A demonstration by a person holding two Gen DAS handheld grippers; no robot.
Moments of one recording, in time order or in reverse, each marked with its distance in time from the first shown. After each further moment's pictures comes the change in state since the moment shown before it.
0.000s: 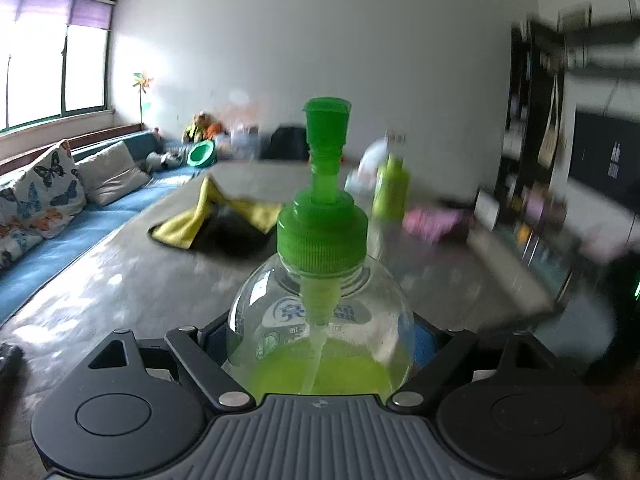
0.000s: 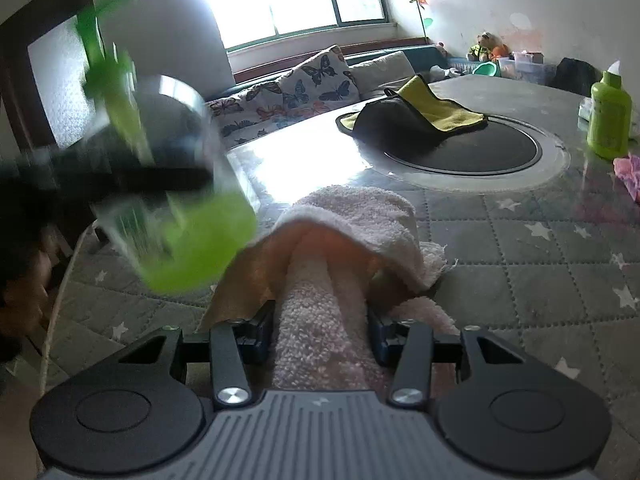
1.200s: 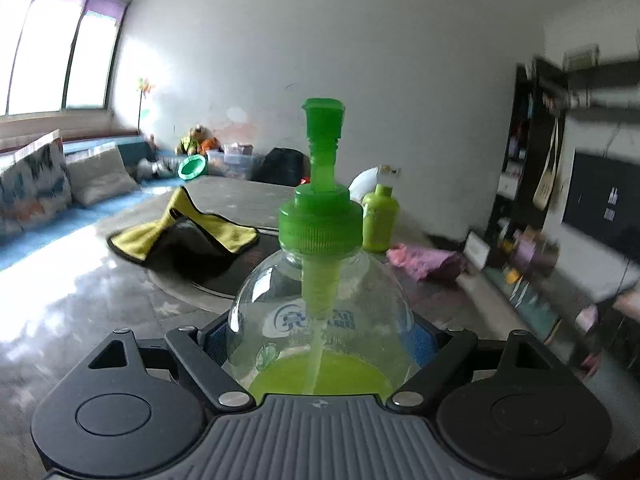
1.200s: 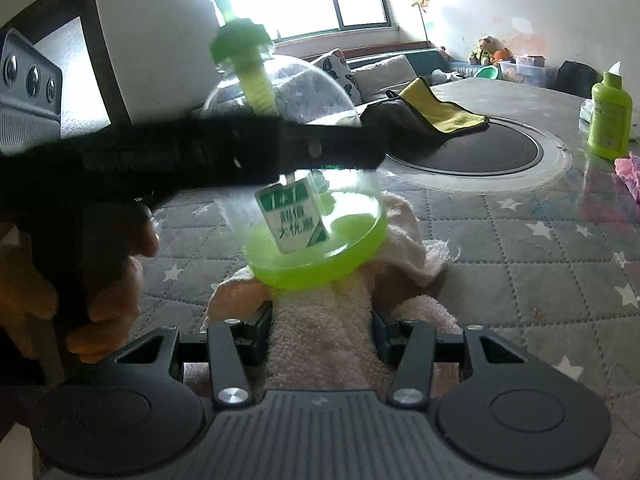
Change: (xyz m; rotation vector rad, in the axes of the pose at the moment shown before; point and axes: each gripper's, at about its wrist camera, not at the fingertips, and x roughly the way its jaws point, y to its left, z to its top) left arm 0.054 -0.011 -0.013 -0.021 -0.078 0.006; right arm -0.003 -0.002 -0.003 -0.001 -0.011 0.014
